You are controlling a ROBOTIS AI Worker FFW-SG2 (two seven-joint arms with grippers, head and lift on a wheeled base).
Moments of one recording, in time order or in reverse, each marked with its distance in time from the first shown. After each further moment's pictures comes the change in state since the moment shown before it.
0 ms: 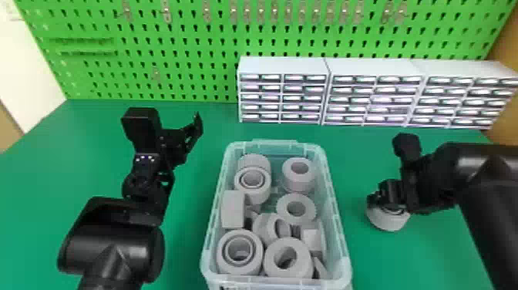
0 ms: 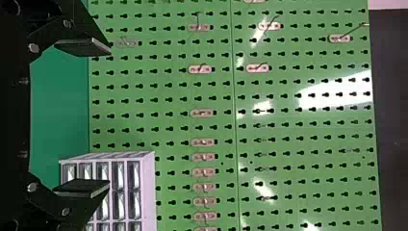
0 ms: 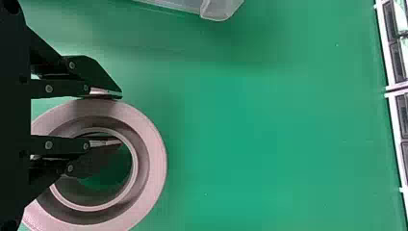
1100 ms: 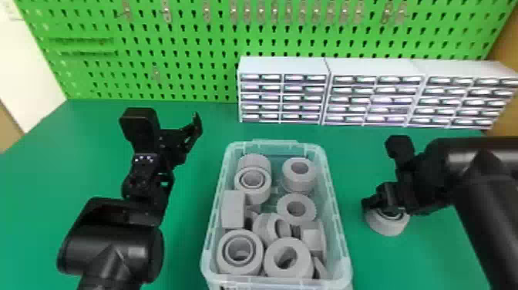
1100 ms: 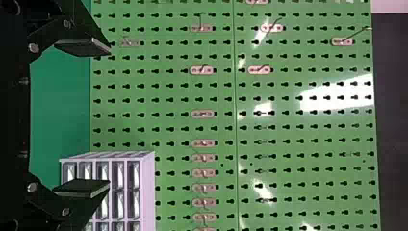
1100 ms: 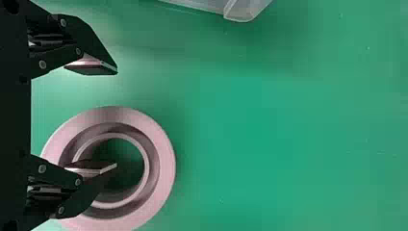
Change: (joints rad) left arm 0.001 0.000 0.003 0.000 0.016 0.000 0.000; right arm -0.015 -0.003 0.060 -0.029 0.043 0.098 0.000
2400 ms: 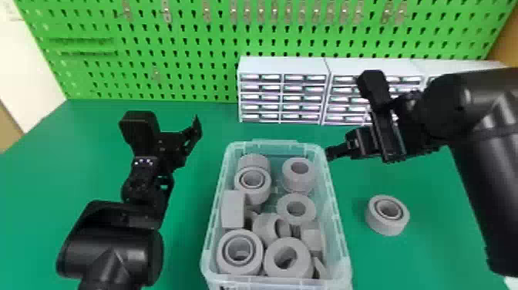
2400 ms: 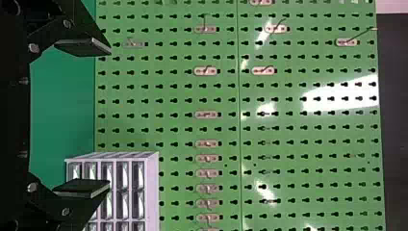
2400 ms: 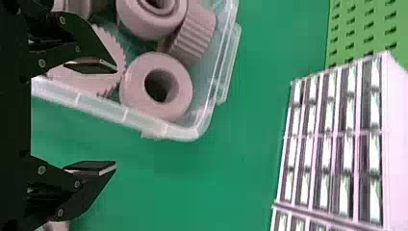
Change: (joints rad) left arm 0.011 0.000 0.003 0.000 0.002 0.000 -0.001; right arm -0.102 -0.001 0.124 -0.296 -0.216 0.106 0.000
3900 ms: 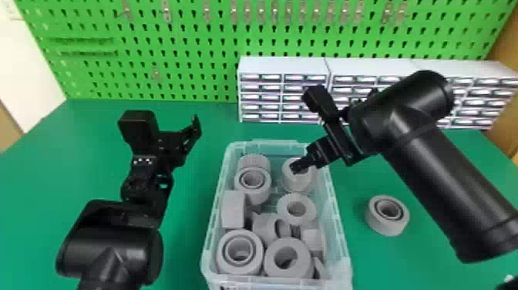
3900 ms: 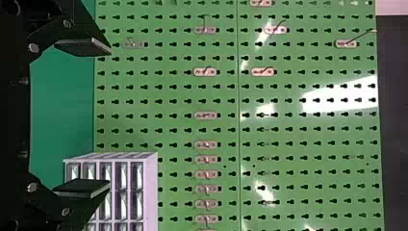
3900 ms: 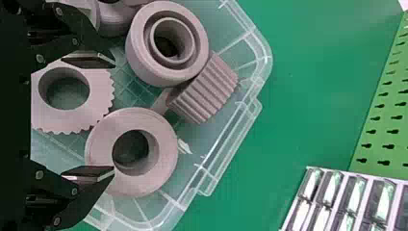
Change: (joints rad) left arm -0.004 0.000 0.002 0.000 0.006 0.000 0.001; right arm -0.125 0.029 0.345 0.302 0.283 -0.280 0.444
